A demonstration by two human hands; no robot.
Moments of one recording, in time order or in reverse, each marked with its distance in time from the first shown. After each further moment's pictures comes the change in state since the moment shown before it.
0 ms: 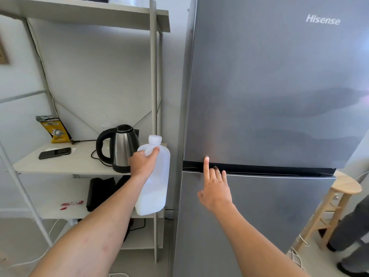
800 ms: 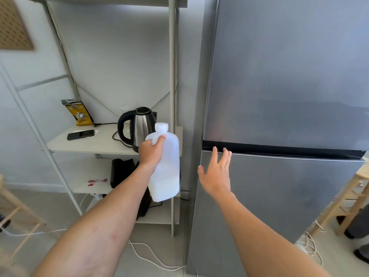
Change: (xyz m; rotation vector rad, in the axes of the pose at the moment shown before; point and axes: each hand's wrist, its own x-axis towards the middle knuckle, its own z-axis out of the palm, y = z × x) left_hand -0.020 -0.021 -0.042 -0.116 -0.008 -0.108; right_hand -0.022 -0.061 0.011 0.598 0.098 0.202
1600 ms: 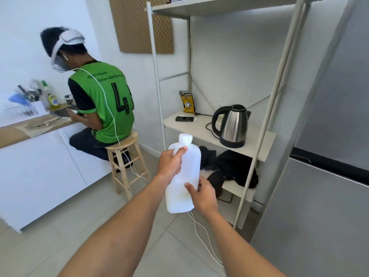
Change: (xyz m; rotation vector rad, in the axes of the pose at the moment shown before) left_hand -0.121 -0.022 -0.173 0.017 0.370 -0.119; right_hand -0.139 -0.113 0.100 0.632 -0.661 -0.167
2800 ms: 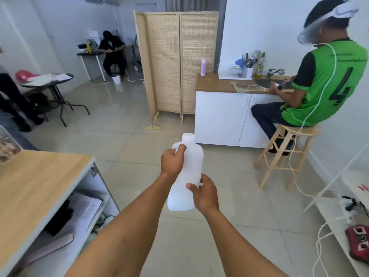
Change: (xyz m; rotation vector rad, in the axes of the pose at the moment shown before) left_hand -0.385 -0.098 -0.403 -0.007 1.096 -0.201; right_hand -0.387 -0.068 0.273 -0.059 -0.960 -0.266
